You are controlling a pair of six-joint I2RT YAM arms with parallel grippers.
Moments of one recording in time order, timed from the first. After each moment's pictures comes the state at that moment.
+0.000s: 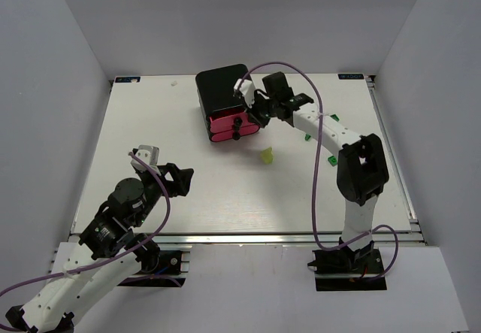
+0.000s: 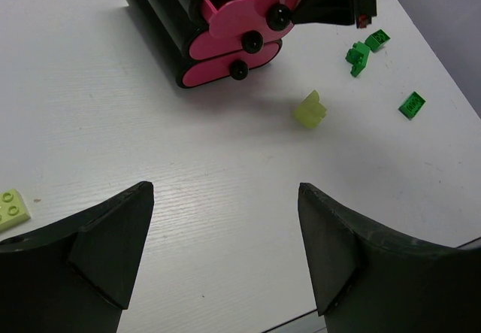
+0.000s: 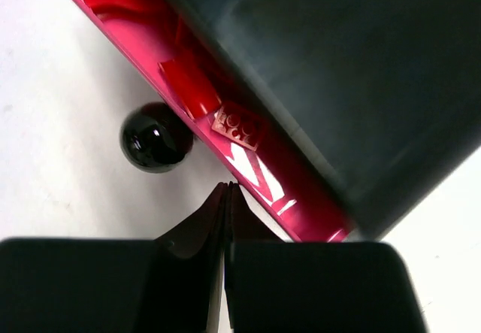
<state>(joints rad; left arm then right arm) -0.70 0.38 0.63 -0.45 -0.32 -0.36 0.55 1.92 1.63 -0.44 -0.38 -0.53</state>
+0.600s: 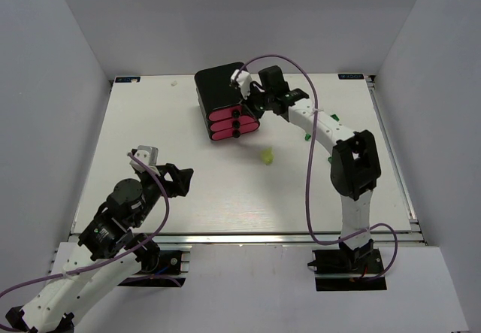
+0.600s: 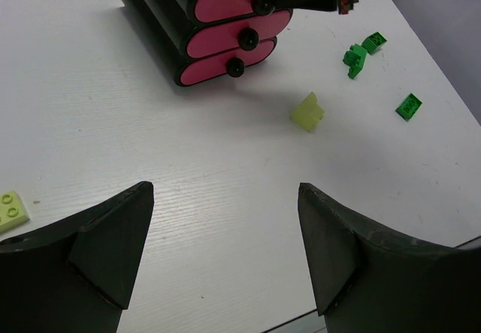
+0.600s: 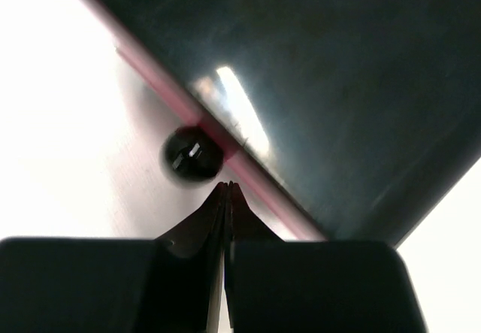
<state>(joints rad) -0.70 0.37 0.63 -0.45 -0.31 -0.36 0.56 2.03 1.78 -0.41 -0.39 -0.44</state>
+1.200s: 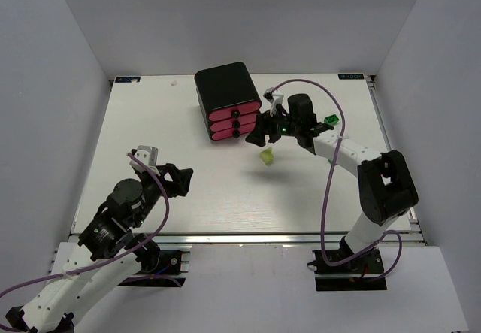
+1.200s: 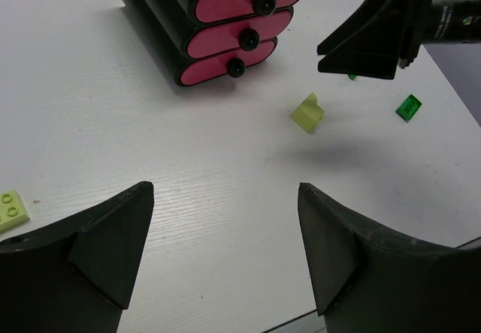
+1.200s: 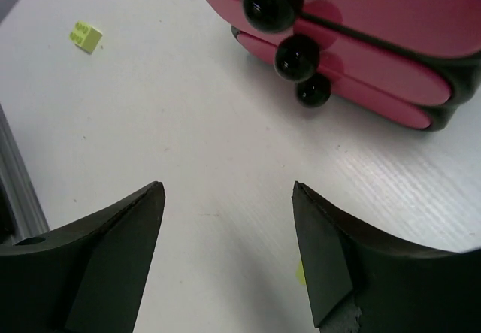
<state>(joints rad) -0.70 0.37 0.63 -0.45 -0.31 -0.36 0.49 1.66 1.14 0.01 -0.58 0.08</state>
